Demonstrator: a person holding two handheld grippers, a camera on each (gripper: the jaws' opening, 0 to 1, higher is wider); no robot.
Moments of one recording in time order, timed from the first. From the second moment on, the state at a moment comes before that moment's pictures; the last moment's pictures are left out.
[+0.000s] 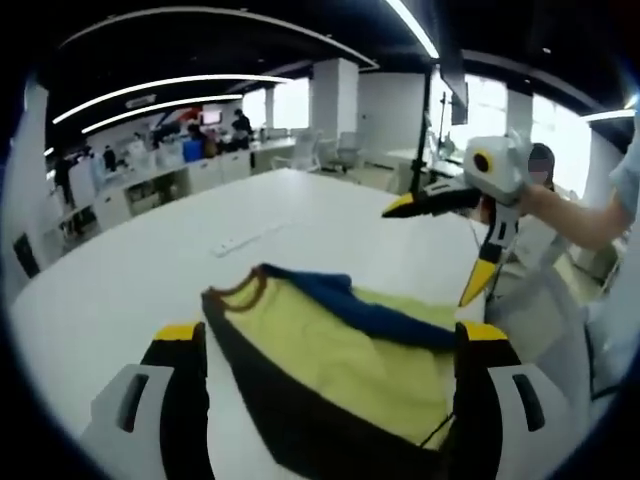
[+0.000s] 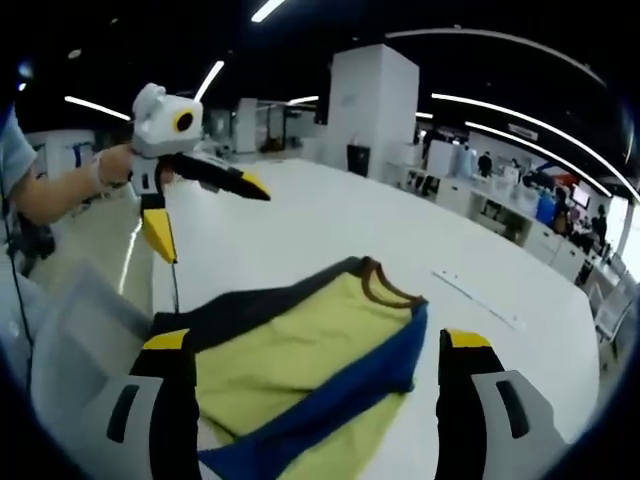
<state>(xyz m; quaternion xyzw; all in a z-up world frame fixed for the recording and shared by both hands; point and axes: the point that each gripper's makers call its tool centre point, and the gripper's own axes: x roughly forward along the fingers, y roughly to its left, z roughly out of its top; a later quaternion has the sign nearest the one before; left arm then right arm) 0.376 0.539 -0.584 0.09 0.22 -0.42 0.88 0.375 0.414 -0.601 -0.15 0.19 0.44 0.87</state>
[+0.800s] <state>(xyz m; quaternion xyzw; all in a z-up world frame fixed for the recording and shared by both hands) 0.327 0.545 -0.576 0.10 0.21 -0.41 0.88 0.331 0.402 -0.605 -0.14 0.20 0.43 0.87</state>
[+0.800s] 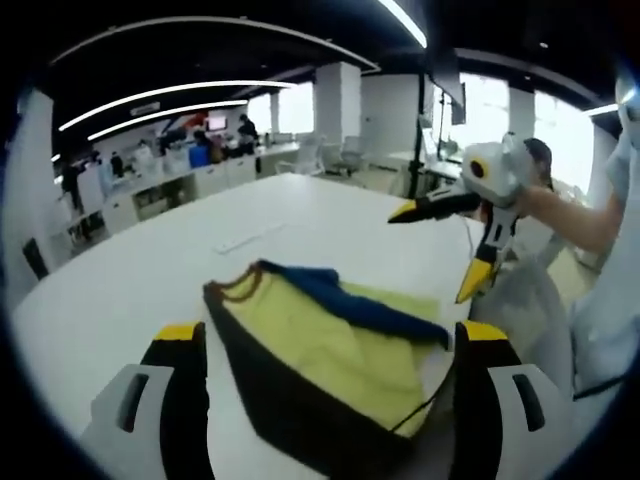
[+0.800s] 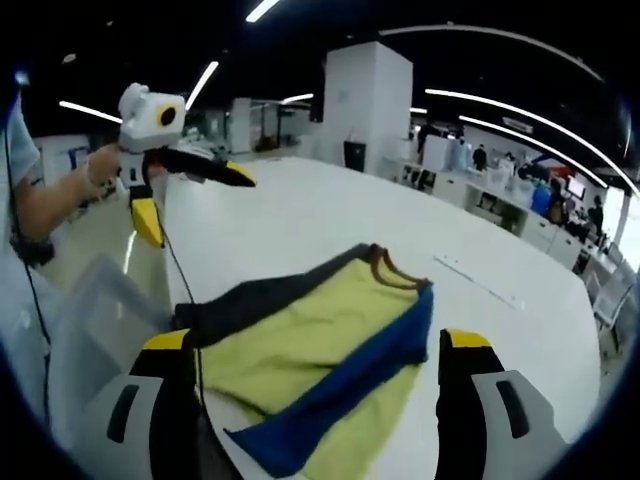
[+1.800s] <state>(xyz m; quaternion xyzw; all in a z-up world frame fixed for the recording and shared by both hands) 0.291 0.554 -0.581 0.07 0.23 -0.39 0.89 0.289 0.382 -0.649 -0.13 0.26 0.40 0.87</state>
